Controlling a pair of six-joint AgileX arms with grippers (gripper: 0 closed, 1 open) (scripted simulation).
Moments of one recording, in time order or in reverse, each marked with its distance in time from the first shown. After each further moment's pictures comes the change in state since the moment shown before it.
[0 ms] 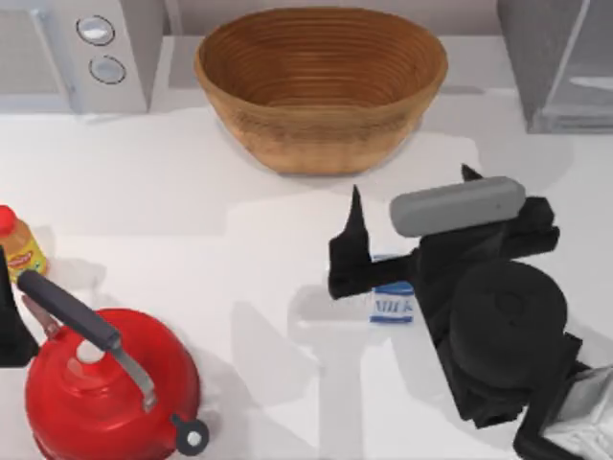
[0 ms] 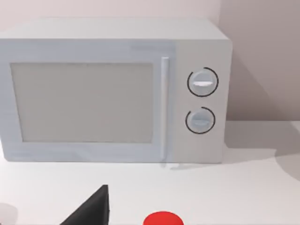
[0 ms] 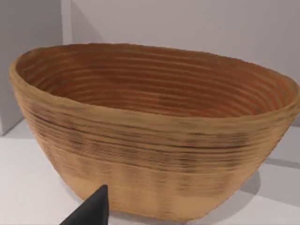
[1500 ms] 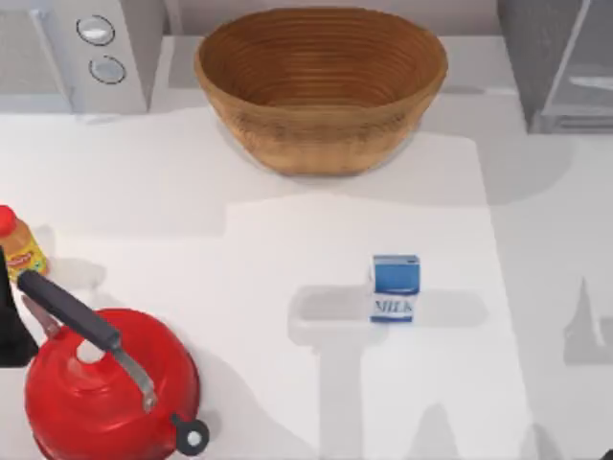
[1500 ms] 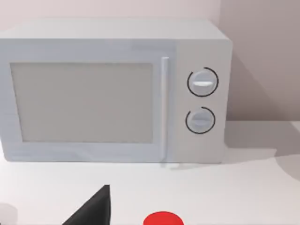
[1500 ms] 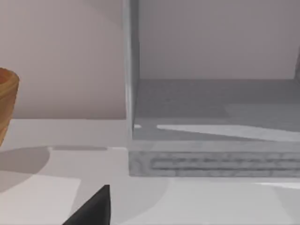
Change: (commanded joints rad) left arm 0.000 0.000 0.000 0.000 0.000 0.000; right arm -0.936 -1.643 -0.510 -1.025 -0.762 -0.034
